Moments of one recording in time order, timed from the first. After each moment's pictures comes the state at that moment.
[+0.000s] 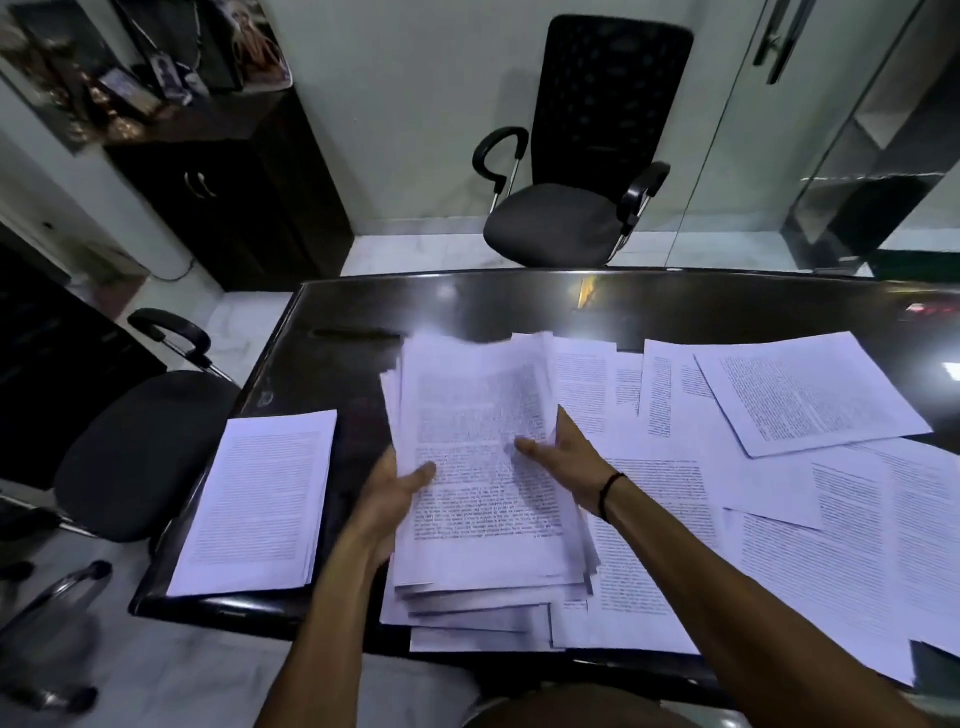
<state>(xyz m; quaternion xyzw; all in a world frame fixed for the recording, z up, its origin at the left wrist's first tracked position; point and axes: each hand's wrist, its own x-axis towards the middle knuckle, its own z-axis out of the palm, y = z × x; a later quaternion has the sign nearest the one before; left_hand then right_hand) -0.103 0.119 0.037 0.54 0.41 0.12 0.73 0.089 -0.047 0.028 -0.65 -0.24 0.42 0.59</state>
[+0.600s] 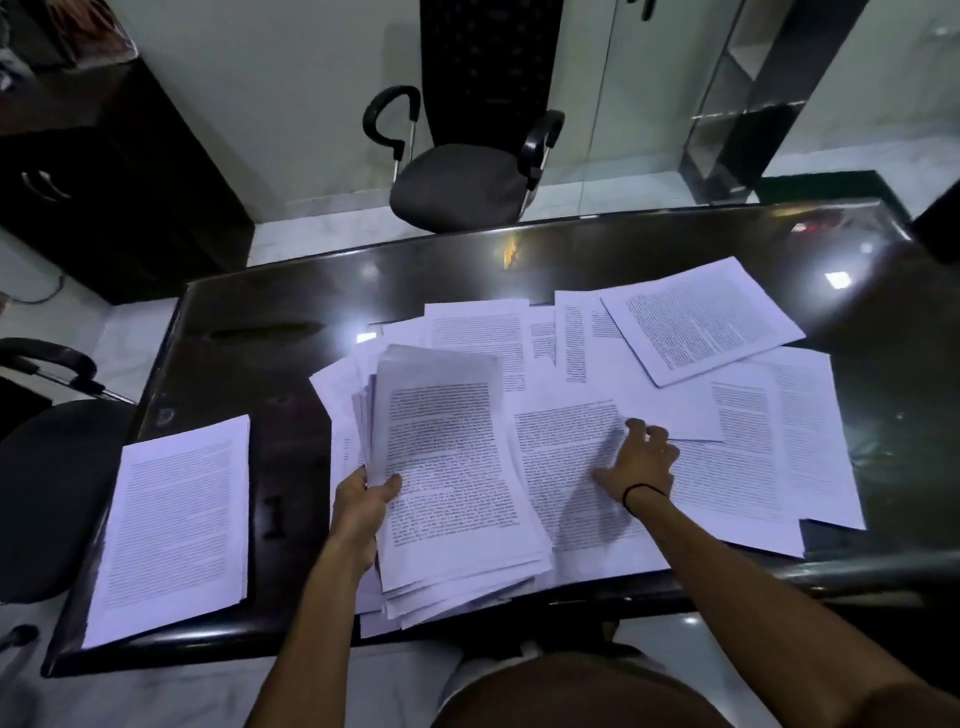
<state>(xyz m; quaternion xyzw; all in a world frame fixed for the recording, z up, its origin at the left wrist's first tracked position) -0.082 0.080 -0.029 0.54 0.51 0.05 0.66 0.123 -0.209 -0.054 -0.96 0.01 0.24 0.18</state>
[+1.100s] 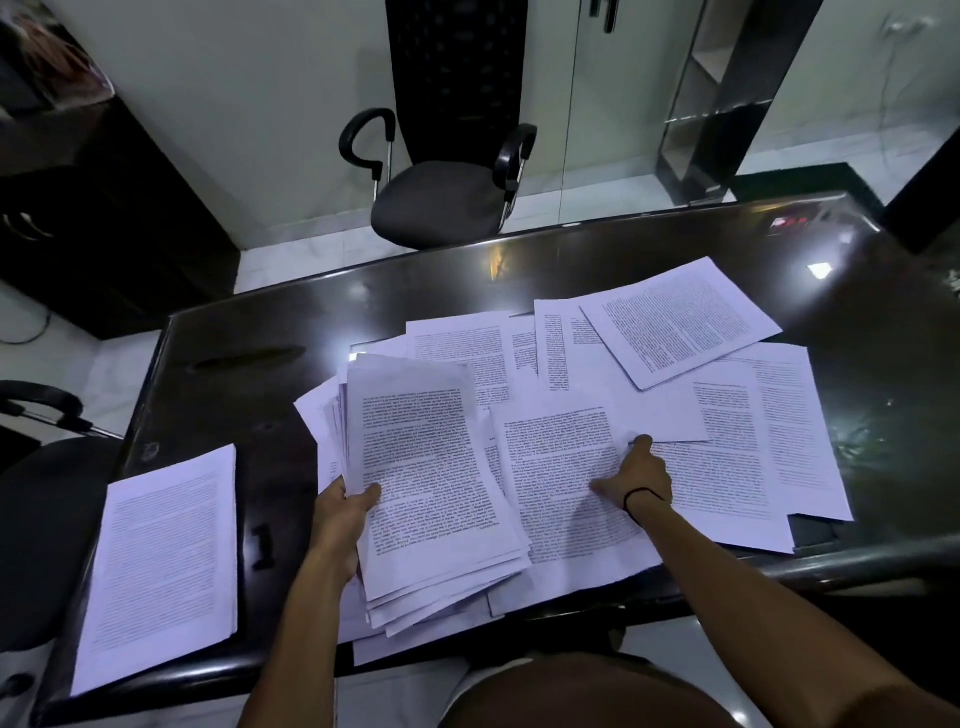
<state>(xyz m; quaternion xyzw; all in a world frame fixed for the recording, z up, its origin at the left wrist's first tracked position) -0.070 0.087 -0.017 0.57 0.52 0.07 0.64 0.132 -0.227 -0.057 -0.93 0.08 0.27 0.24</state>
